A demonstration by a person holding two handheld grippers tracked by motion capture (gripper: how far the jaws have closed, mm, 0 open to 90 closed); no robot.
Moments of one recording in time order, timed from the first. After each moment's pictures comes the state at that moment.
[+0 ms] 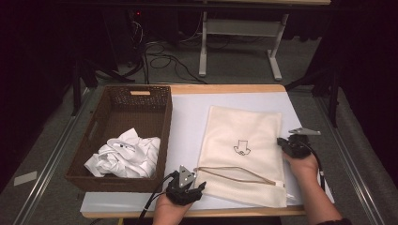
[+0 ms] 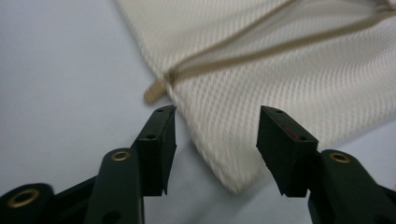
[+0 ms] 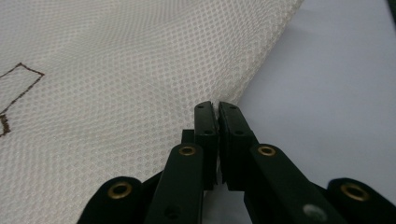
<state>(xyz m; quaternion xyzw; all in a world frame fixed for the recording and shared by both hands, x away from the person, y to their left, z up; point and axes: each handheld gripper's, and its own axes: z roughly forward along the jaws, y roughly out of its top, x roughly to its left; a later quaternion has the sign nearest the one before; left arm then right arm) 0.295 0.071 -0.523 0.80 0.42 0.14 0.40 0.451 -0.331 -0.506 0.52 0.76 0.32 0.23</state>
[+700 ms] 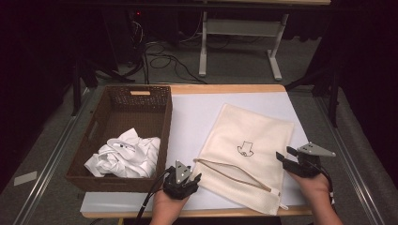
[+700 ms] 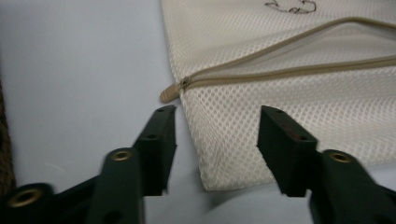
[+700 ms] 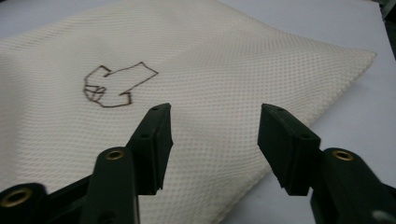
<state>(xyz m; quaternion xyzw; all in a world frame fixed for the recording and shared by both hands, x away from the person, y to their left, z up) 0.305 0.081 -0.512 0.77 0.42 0.21 0.42 0.377 -0.327 -0.485 0.46 0.76 0.39 0.25</state>
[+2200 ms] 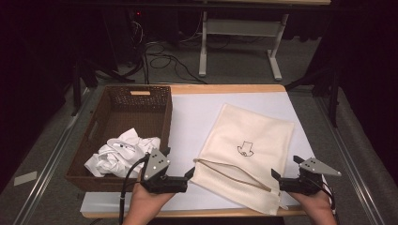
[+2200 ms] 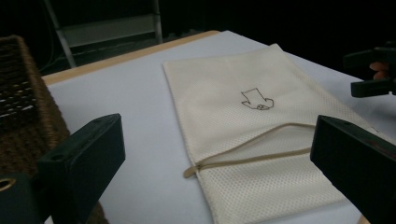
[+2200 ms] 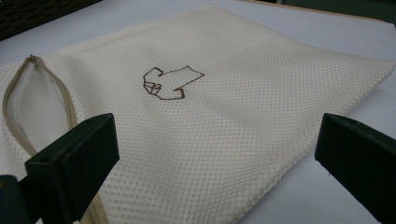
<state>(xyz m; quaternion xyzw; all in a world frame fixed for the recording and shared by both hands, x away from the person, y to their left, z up) 0.287 0.134 -0.417 0.73 0.39 0.23 0.51 0.330 -0.316 -0.482 0.42 0.76 0.43 0.26</state>
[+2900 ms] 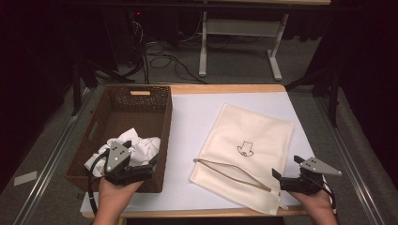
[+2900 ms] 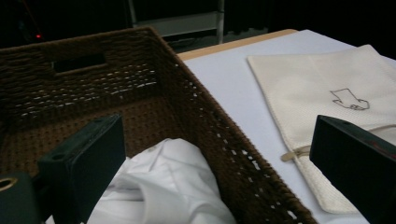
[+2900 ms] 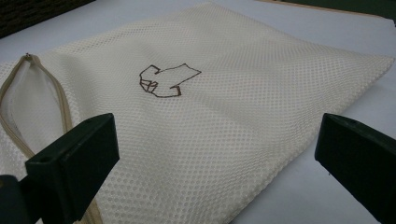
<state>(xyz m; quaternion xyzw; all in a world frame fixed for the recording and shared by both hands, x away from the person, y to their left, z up) 0.293 0.213 -0.416 0.69 0.46 0.30 0.47 0.332 -0.319 -0.484 0.43 0.76 0.43 0.25</state>
